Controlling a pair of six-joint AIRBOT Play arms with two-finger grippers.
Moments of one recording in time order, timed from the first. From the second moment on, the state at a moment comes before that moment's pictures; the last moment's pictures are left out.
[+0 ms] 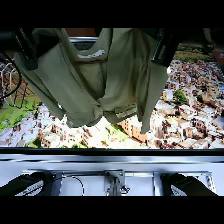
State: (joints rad) left arm -0.18 -1.16 1.79 0.83 -1.12 -0.38; right arm 0.34 -1.15 1.89 -1.01 1.10 0.24
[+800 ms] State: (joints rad) left arm -0.16 -1.11 1.80 0.78 -1.06 -0.38; right arm 0.34 -1.12 1.89 -1.12 1.04 0.30
